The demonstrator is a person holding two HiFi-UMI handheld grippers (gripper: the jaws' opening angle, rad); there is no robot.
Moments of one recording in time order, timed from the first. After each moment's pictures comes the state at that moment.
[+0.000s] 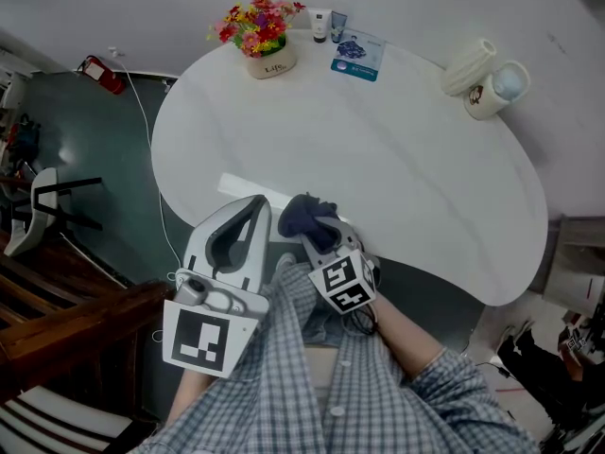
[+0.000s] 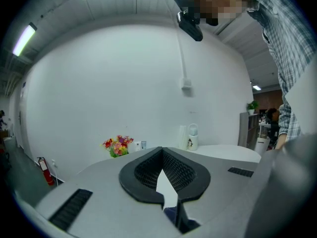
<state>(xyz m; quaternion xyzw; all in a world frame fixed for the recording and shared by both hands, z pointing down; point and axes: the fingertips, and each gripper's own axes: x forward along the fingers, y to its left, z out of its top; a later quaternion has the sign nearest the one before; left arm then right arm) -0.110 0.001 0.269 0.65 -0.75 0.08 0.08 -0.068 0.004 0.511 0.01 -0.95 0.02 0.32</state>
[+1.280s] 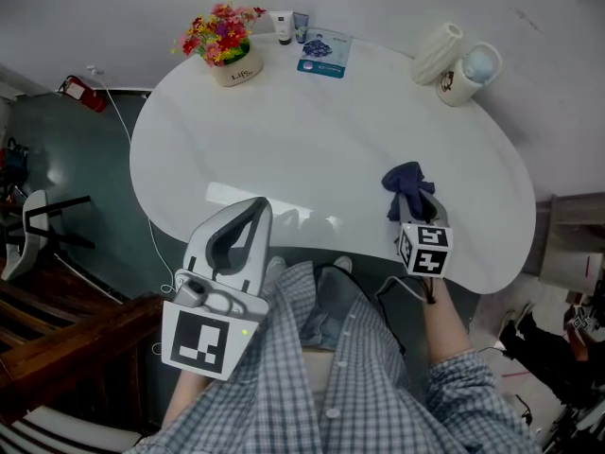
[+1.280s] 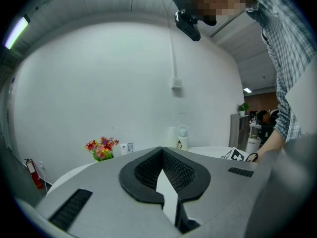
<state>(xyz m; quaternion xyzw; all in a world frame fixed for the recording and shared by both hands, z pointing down) -0.072 -0.032 0.271 0.69 -0.72 0.08 0.08 0.117 -0.221 0.514 0.35 -0.88 0.09 0.32</state>
